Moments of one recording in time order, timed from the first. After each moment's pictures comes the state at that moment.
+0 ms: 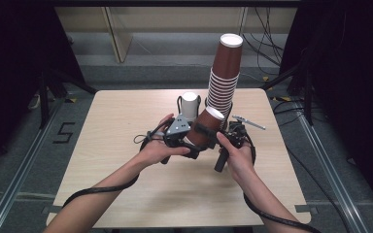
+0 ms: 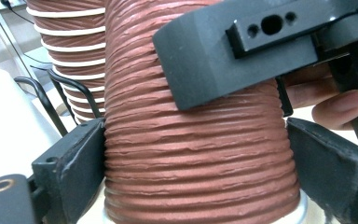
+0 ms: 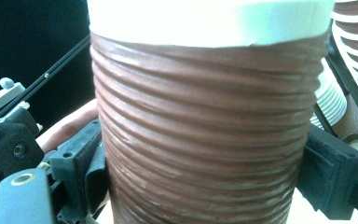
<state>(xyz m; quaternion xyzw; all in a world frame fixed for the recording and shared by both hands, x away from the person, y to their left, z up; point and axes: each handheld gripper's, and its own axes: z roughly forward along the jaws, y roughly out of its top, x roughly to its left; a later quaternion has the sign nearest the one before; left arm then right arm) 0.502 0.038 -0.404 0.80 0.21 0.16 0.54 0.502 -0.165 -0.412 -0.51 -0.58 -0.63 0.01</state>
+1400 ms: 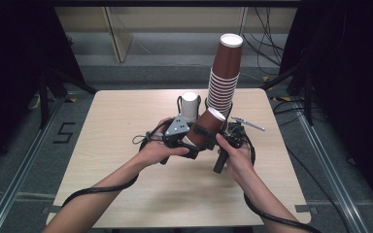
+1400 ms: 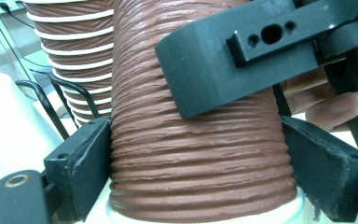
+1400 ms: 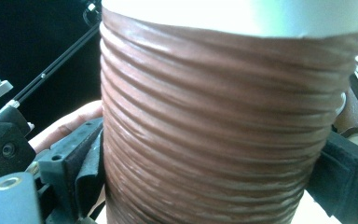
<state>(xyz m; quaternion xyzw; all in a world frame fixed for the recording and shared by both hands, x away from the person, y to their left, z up) 0.502 0.041 -0.402 0.80 0.19 0.18 0.54 0.499 -0.163 -0.413 -0.51 -0.58 -0.63 0.01</state>
